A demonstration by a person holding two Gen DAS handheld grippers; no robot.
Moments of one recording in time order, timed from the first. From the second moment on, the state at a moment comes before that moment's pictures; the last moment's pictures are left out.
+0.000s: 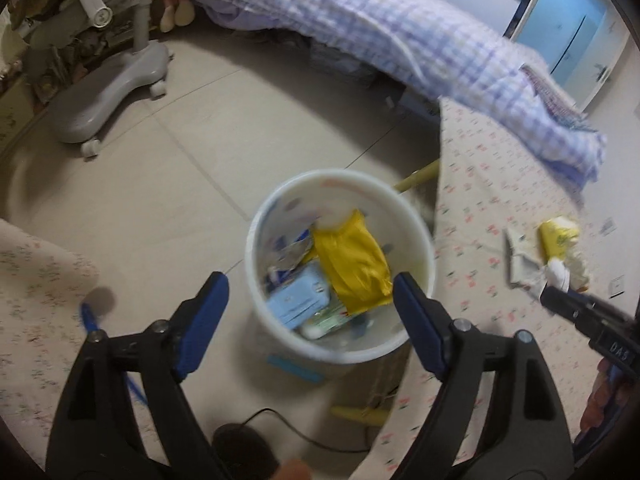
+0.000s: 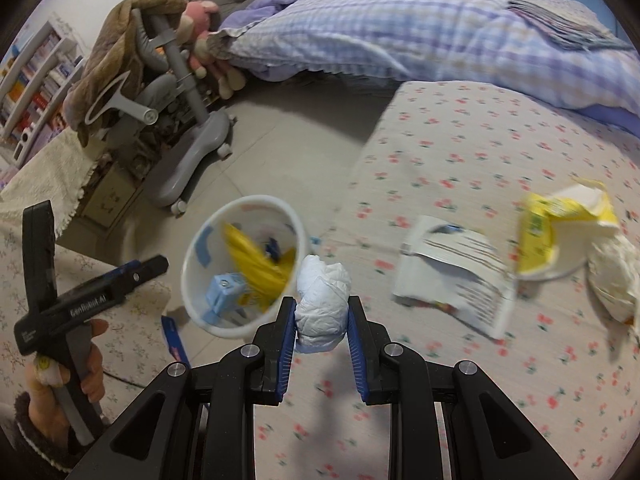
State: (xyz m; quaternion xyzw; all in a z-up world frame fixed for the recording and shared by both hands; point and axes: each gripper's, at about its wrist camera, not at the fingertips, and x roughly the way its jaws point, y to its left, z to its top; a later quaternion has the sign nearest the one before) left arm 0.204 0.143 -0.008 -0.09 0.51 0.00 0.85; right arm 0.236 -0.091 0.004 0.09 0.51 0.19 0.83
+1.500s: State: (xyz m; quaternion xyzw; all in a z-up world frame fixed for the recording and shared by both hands) left arm 0.175 0.140 -0.014 -0.06 0.54 0.01 0.84; right arm 0.225 -0.119 0.002 0.08 0.50 0.14 0.85
